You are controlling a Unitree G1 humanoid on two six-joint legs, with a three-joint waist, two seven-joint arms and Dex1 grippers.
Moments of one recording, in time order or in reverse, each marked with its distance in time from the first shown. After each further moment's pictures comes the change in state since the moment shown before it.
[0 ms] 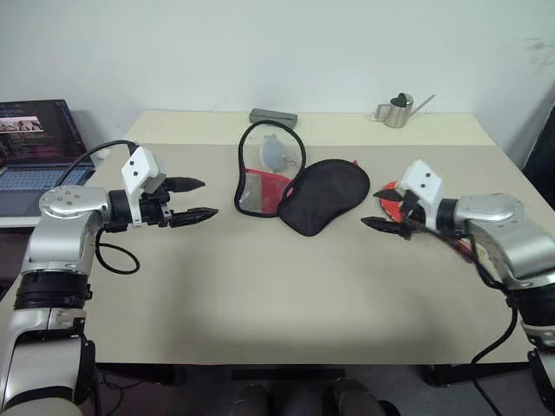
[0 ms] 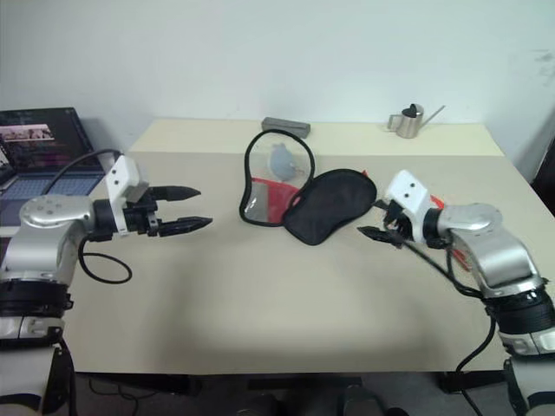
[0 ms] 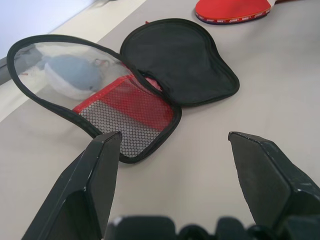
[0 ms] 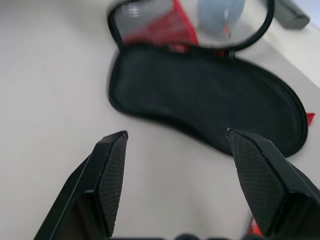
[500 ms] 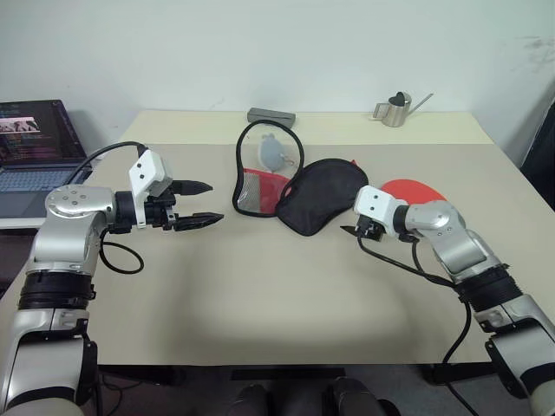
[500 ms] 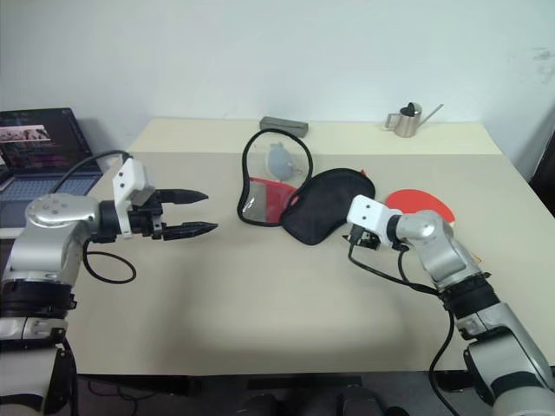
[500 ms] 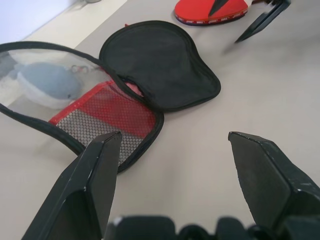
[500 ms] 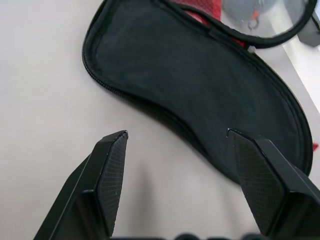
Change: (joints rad) left arm 0.004 -0.006 -0.012 -0.041 0.000 0.007 -0.035; right arm -0.129 0.181 0.160 0.364 -0.338 -0.408 -0.080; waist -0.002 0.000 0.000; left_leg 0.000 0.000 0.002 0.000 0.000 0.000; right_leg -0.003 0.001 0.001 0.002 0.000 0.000
